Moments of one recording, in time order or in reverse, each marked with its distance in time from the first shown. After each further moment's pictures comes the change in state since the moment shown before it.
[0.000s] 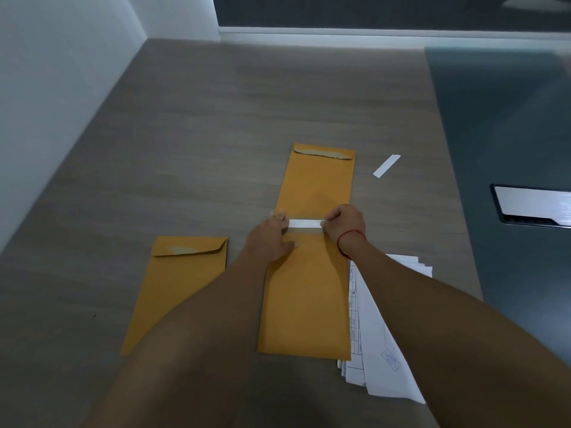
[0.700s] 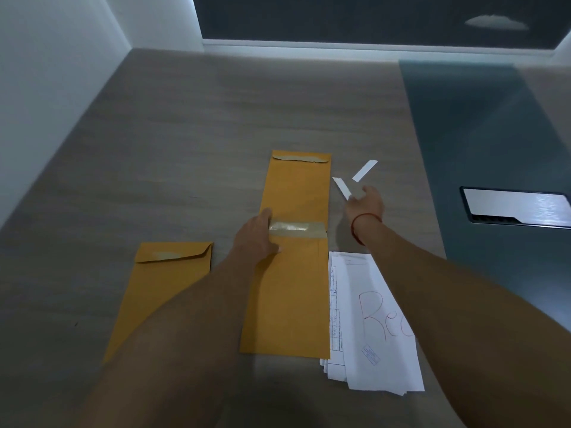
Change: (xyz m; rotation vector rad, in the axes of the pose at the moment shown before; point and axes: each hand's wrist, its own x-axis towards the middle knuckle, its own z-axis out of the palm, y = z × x) left_hand -0.006 0.018 -0.010 -0.122 0.099 -0.090; right_hand 0.012 -0.003 -0.066 0.262 0.257 0.124
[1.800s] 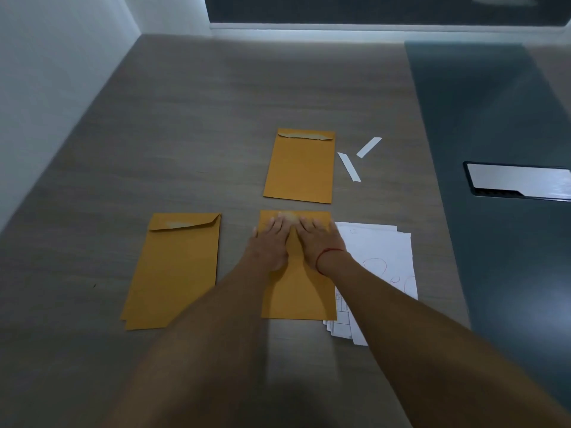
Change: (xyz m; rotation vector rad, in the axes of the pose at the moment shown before) left_hand -0.057 -0.016 0.057 0.351 -0.194 0.108; right_hand -0.112 0.071 0.037 -1.175 -0.595 -0.655
